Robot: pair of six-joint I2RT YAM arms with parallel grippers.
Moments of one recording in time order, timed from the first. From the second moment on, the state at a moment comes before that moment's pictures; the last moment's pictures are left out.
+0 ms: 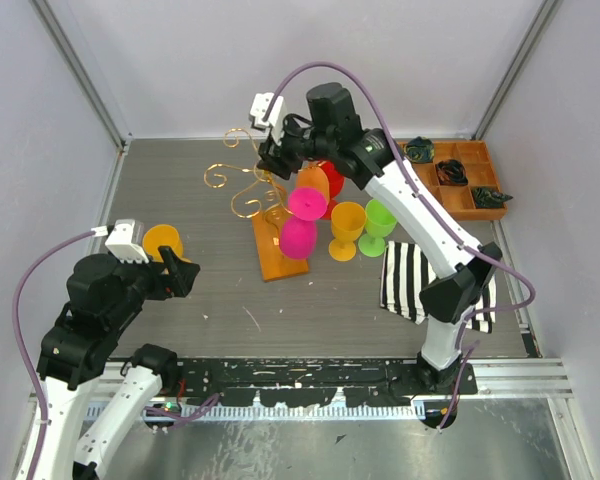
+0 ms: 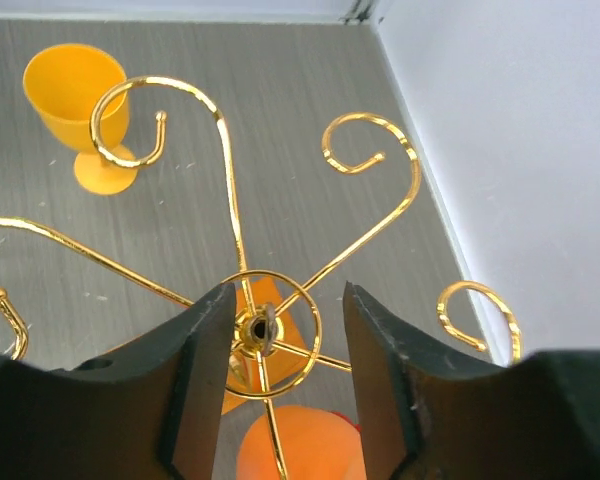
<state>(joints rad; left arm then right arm) -0.31 0.45 0.93 -0.87 0.04 -0.34 0.68 1.83 2.13 -0.70 -0.46 -0.53</state>
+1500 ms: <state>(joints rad) -0.31 0.49 0.97 -0.94 -0.14 -0.37 0.68 0.52 0.41 -0.08 0.27 0.27</state>
